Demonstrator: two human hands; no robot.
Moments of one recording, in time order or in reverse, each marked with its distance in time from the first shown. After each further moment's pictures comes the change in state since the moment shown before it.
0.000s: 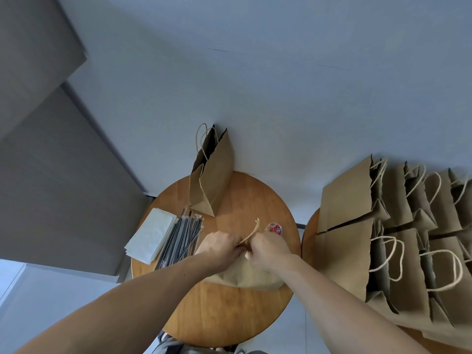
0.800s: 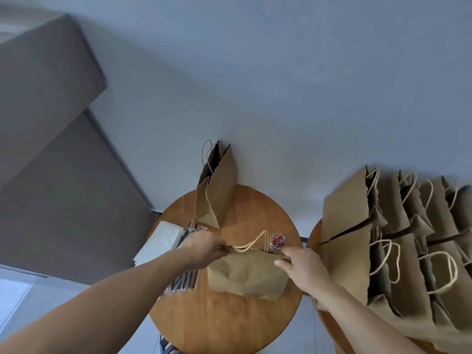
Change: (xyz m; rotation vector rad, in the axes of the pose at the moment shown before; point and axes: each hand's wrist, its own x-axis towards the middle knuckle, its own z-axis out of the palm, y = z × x) left_hand -0.022 -0.030 -0.051 0.148 -0.095 0.030; right_hand -0.052 0.058 0.017 0.227 0.269 0.123
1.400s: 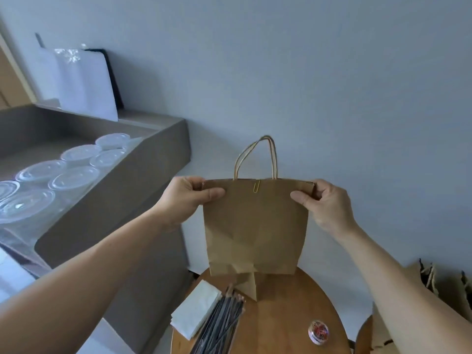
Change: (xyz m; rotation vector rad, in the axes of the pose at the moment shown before) left_hand -0.156 -0.029 -0.237 -1.008 0.851 -0.015; right_hand 0.065 -0.201 -0.218 0.761 0.479 -0.443
